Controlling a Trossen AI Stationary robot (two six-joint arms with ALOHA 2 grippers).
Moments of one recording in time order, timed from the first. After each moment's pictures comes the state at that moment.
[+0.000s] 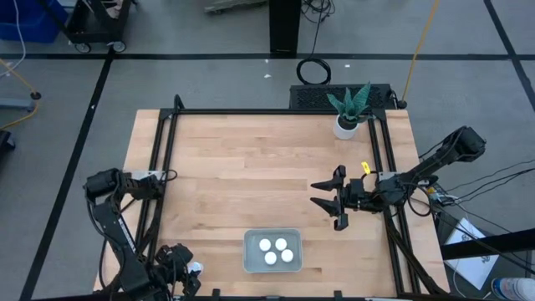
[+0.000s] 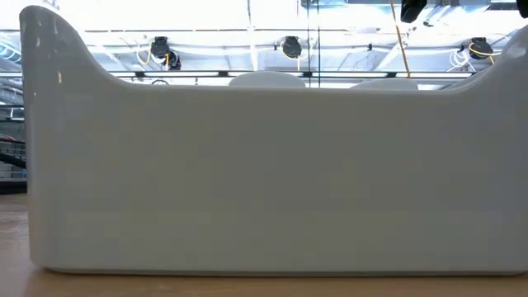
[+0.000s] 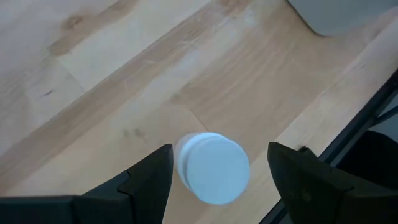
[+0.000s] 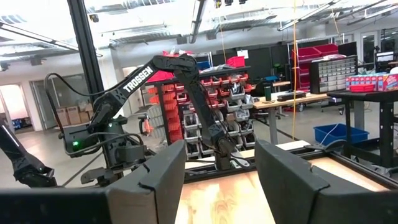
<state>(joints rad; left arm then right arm) -1.15 1.81 1.30 -1.04 -0.43 -2.05 0.53 1.11 0.45 0.92 0.63 0.03</state>
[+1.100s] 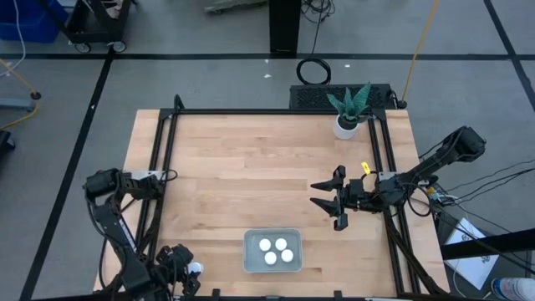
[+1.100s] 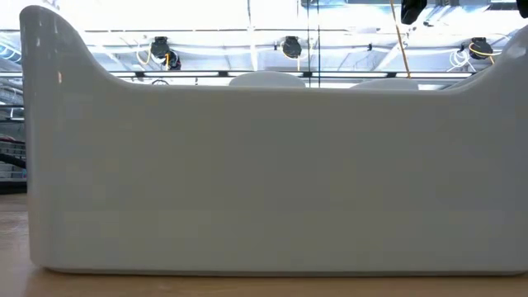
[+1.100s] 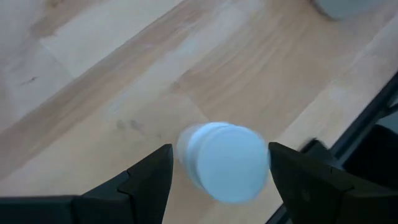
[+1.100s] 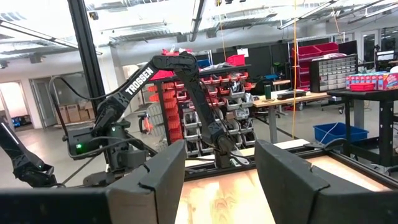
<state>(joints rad) -1.16 1.81 1.23 -0.94 -0.42 -2.05 0.53 1.11 0.45 0.90 0.63 0.04</state>
